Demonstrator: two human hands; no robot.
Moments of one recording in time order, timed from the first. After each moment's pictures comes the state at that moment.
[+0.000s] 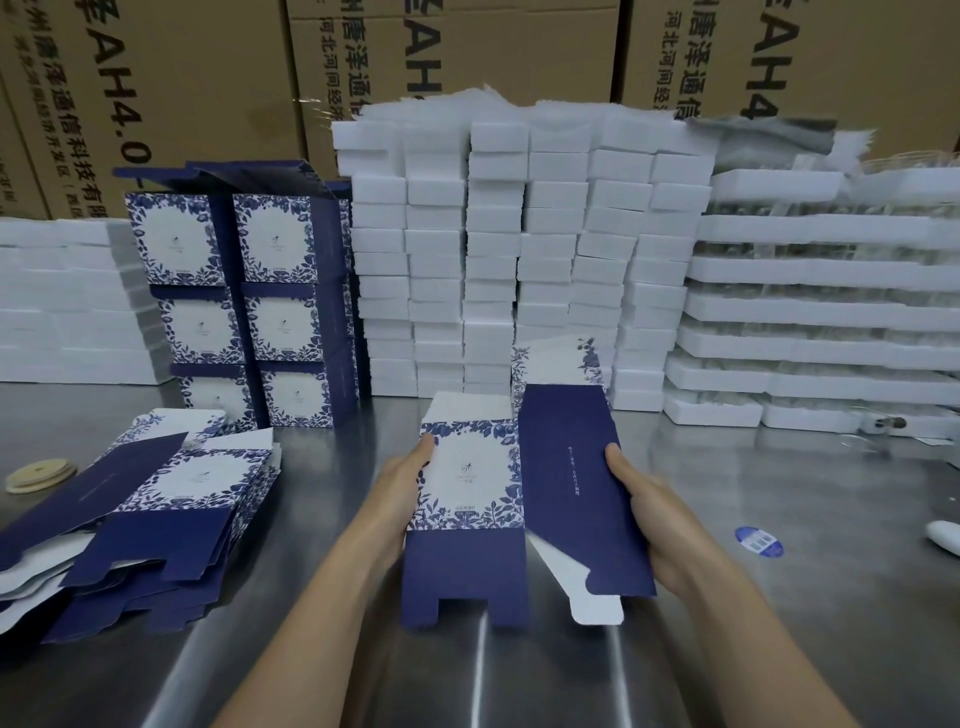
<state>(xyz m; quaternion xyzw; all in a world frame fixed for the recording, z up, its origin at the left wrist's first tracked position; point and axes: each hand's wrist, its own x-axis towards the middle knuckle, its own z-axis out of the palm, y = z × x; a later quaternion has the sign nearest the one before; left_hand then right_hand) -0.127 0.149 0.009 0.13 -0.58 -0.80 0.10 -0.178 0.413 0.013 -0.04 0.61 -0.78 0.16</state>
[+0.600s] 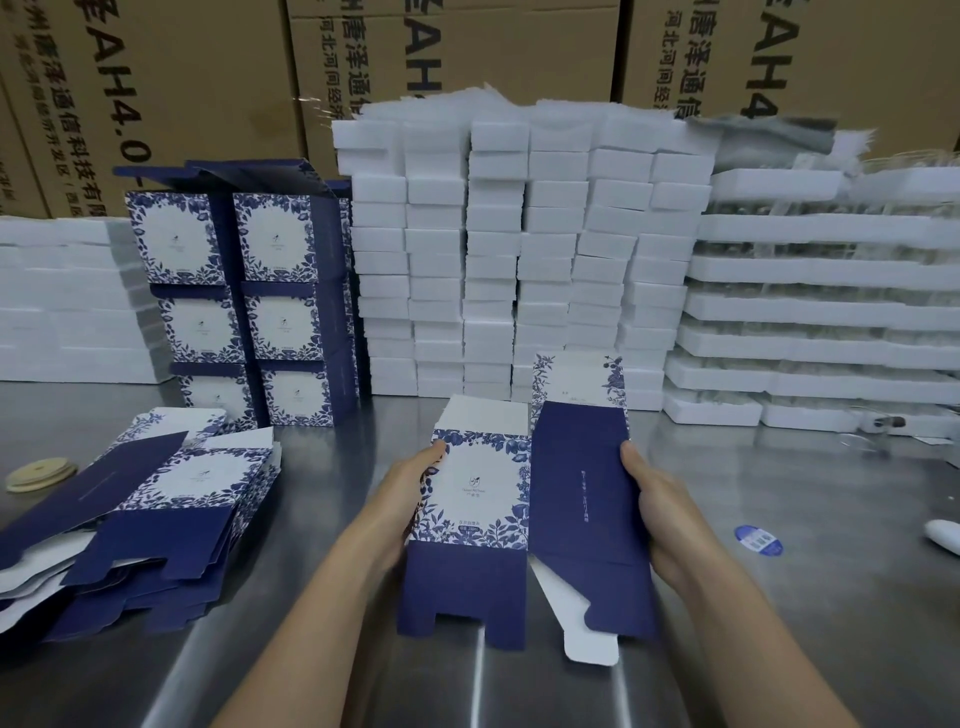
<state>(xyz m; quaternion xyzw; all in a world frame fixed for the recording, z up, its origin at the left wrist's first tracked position) -0.130 0.146 0.004 0.14 -0.60 -0.79 0.05 -0.185 0.416 0.008 -0.03 0.60 -0.79 0.09</state>
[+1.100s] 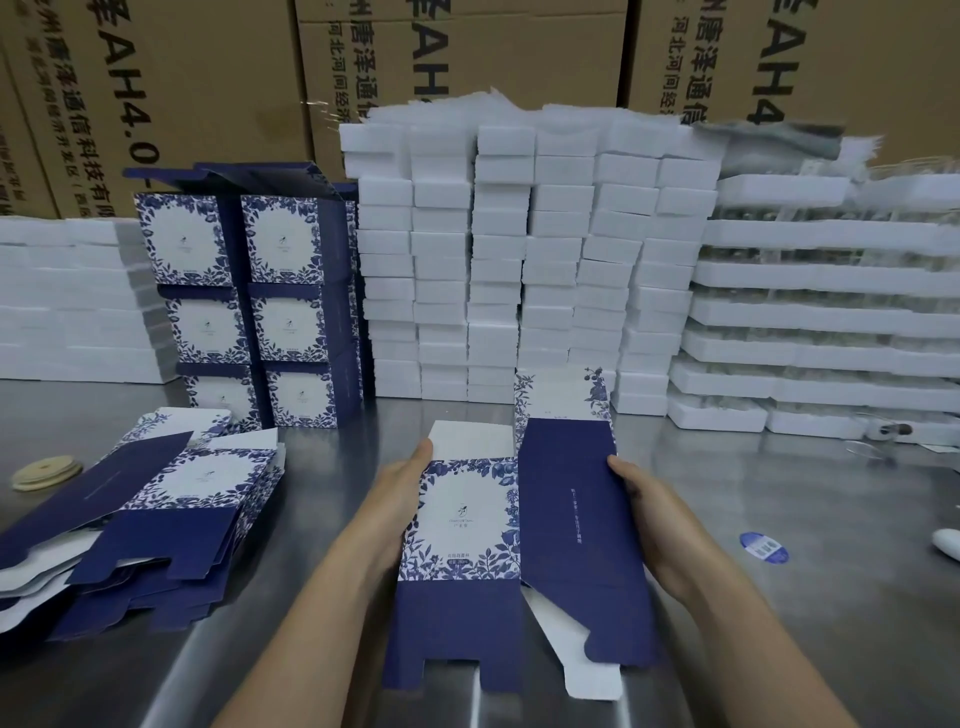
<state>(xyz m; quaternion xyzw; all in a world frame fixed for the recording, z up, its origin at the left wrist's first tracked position) -0.133 0.134 0.000 0.18 -0.66 -0.72 0.10 -0.191 0.415 0.001 -0.04 0.64 -0.75 0.15</state>
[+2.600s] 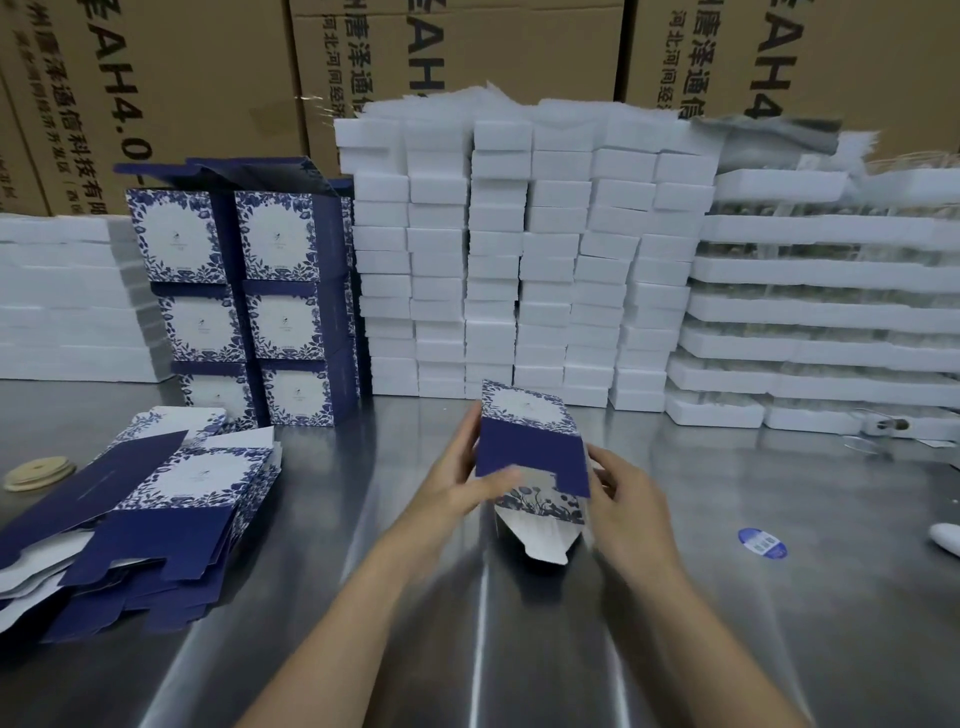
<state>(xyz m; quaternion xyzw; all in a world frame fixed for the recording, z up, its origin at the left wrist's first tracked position) -0.125 0.176 0.005 -0.12 -0.67 -0.73 0.10 -0.174 0.387 -0.004 -0.14 0.83 -0.53 -0.15</state>
